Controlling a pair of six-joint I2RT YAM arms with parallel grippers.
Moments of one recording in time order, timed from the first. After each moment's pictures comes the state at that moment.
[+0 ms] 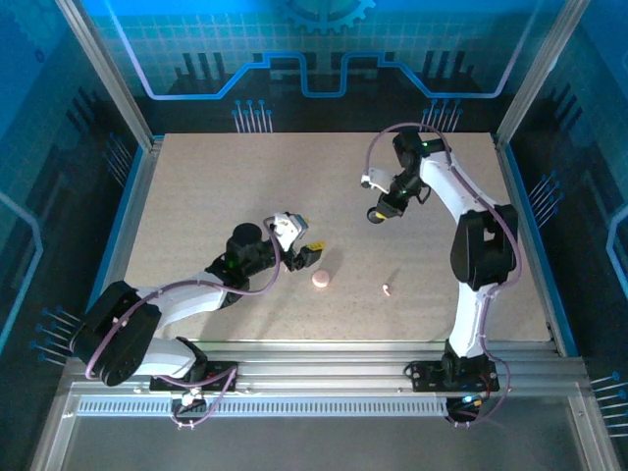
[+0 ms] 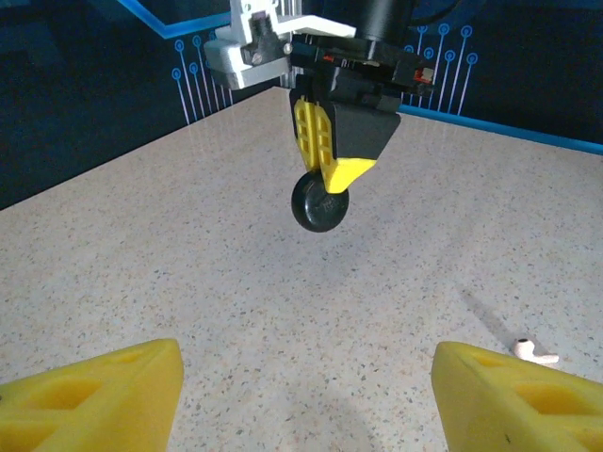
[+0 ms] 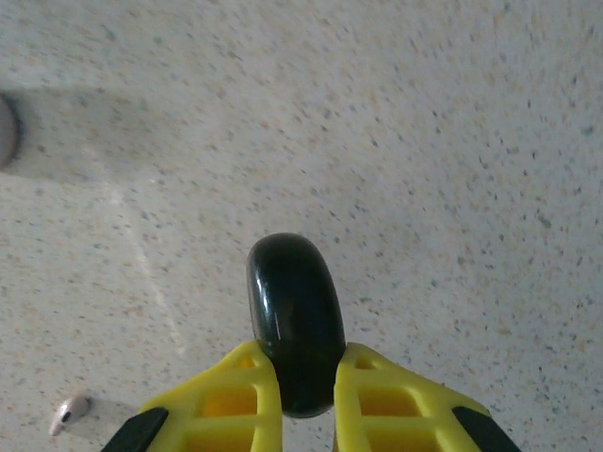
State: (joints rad) left arm -0.57 1.35 0.51 0.65 0.31 0.09; right arm 0.20 2.03 1.79 -1.19 -0.30 -0.85
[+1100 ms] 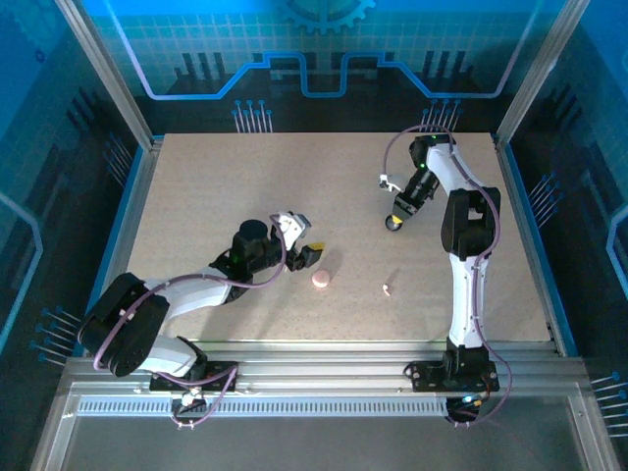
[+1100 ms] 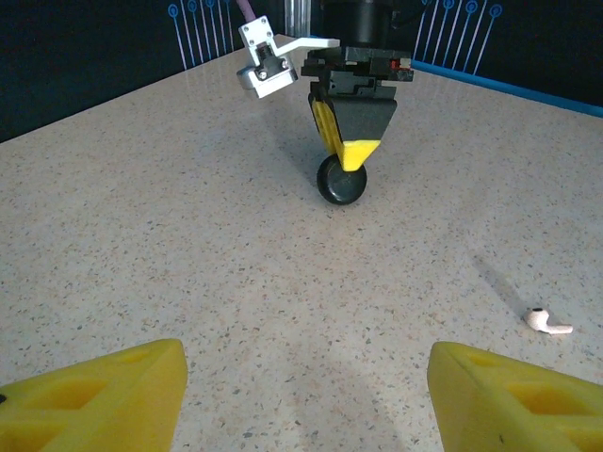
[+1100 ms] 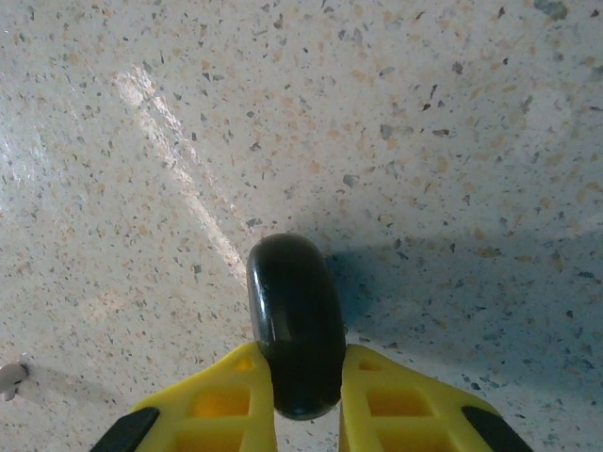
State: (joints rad) left arm -0.55 1.41 0.54 0.57 0.31 0.07; right arm 0.06 2.39 2.10 -1.44 -0.32 -0.85
